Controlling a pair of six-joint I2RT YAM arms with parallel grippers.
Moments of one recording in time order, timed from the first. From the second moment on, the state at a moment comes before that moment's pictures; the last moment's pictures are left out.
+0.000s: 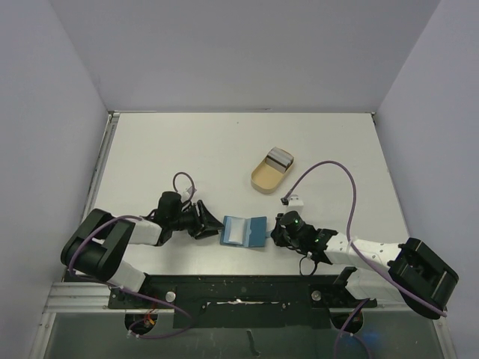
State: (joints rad) left arm -0.40 1.51 0.33 0.47 0.65 -1.00; right arm 0.84 1.18 0.35 0.01 0.23 0.67
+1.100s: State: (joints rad) left arm -0.53 1.76 0.22 1.23 0.68 -1.44; right arm 0.84 1.18 0.34 0.04 0.23 0.69
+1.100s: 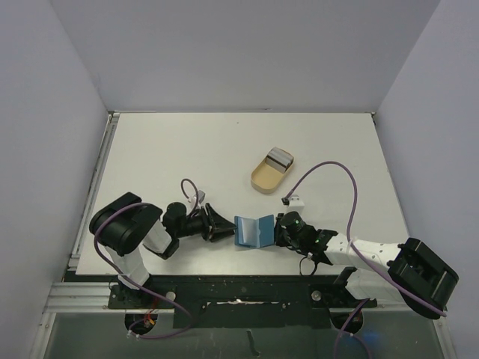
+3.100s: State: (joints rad) left arm -0.63 1.34 0.31 0.53 0.37 -1.12; right arm 0.94 1.05 0.63 -0.18 0.26 0.65
